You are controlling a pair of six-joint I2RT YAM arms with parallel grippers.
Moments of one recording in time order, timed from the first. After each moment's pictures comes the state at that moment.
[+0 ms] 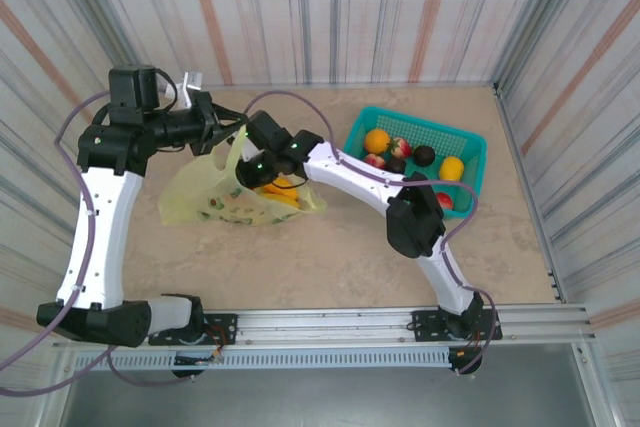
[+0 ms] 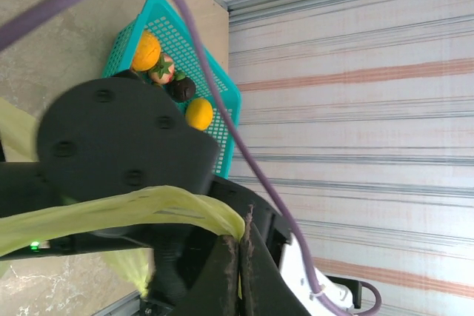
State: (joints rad) left arm -0.12 1.27 1.65 -0.98 0.81 -0.85; right arm 0.95 2.23 2.06 -0.65 -0.42 0.50
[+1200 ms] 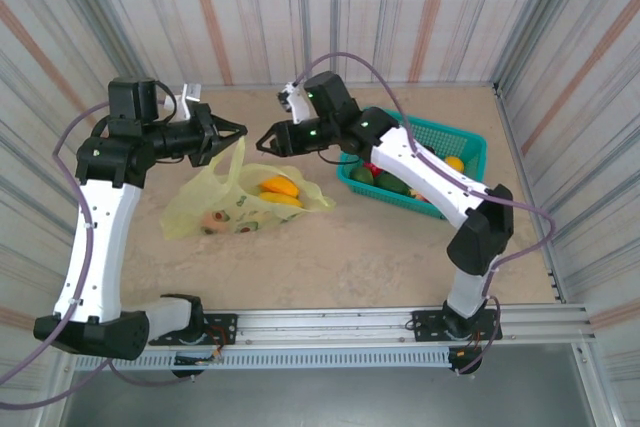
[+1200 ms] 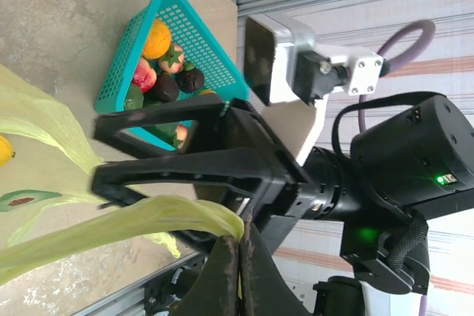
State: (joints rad) left arm -0.12 1.21 1.58 -0.98 0.80 -0.86; right arm 0.76 1.78 1.78 -0.58 -0.50 0.54
